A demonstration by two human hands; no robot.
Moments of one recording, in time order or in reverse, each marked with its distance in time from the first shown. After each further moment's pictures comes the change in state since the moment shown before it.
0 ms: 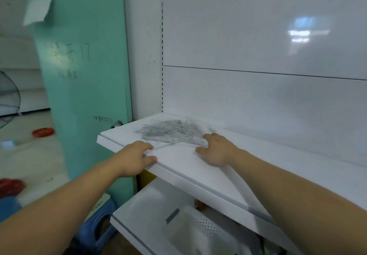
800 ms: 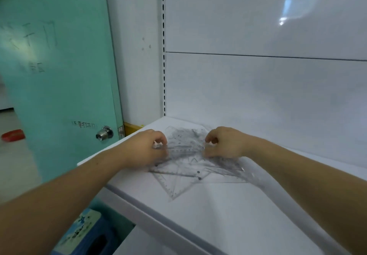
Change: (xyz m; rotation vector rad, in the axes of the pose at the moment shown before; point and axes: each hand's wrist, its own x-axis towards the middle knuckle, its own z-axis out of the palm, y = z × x) left_hand 0.185 -0.059 -0.021 -0.005 -0.027 0.241; right_hand 0.164 -0.018 -0.002 0.040 -0.082 -0.008
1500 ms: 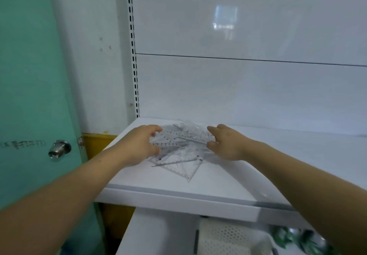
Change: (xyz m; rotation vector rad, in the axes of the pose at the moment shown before) left_hand 0.011 -0.032 -0.006 -0.226 -0.045 0.255; right_hand -0.075 -0.051 0.023 -0.068 0.182 0.330
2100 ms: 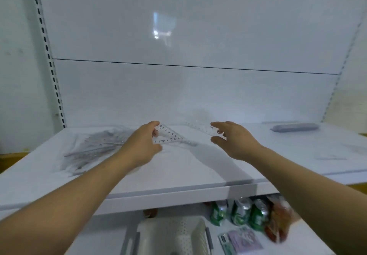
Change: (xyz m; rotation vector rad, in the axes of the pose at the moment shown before) left_hand 0.003 0.158 0.086 -0.221 -0.002 0.239; right_hand -0.147 0.126 -0.047 0.007 0.365 0.255
